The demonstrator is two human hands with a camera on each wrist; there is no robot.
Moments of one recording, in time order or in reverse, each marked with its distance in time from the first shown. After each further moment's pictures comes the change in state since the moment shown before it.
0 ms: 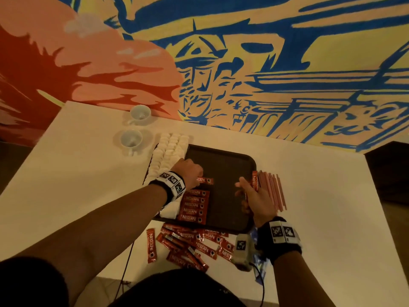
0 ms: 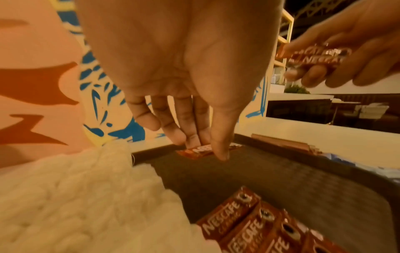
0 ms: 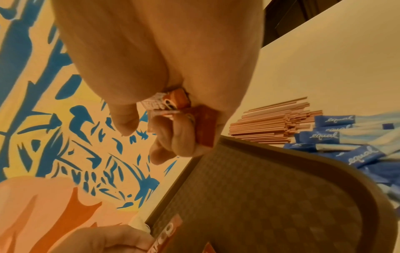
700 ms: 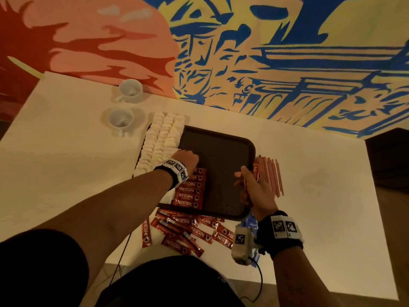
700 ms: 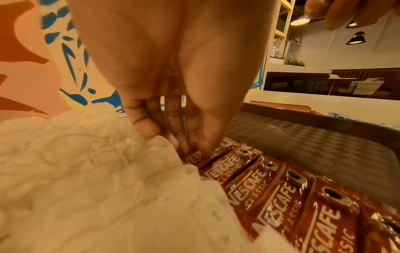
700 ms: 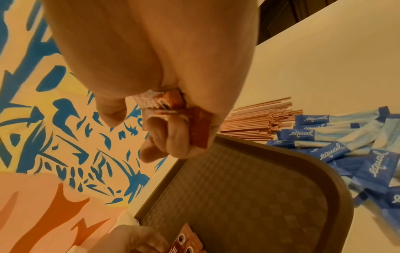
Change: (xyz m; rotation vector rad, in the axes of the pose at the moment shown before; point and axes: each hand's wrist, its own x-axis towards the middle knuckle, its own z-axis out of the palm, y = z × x) left_hand 0.036 -0.001 0.049 0.145 -0.080 0.012; right_hand -0.002 0.005 -0.004 -0.012 -0.015 0.068
